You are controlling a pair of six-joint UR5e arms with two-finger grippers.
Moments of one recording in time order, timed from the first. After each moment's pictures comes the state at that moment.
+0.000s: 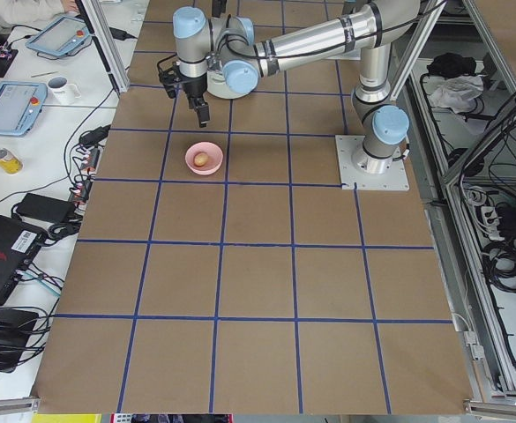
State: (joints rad) left arm -1.36 -1.85 -1.50 -1.28 1.63 -0.26; right arm 1.78 -1.30 1.47 -1.87 -1.58 0.41
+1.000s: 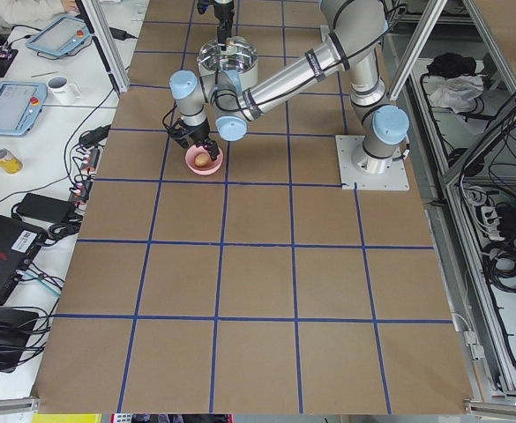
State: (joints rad) left arm -1.33 -2.04 -1.62 -1.13 1.62 -0.53; right arm 1.86 -1.20 1.48 -1.87 -1.54 0.46
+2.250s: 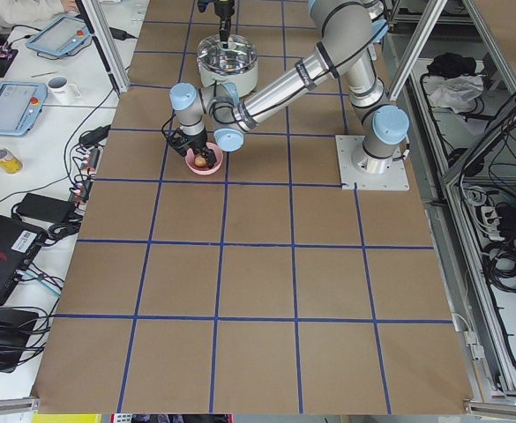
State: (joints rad) left arm -1.33 -2.11 -1.63 -1.03 1.61 -0.53; right arm 1.85 -1.22 1.48 -1.87 -1.53 0.37
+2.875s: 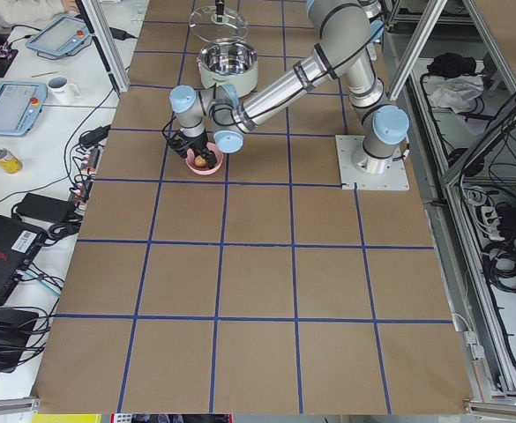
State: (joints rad) left arm -1.33 -2.13 -1.63 -1.03 1.61 -0.53; right arm 1.73 -1.30 1.47 -1.85 -1.60 0.04
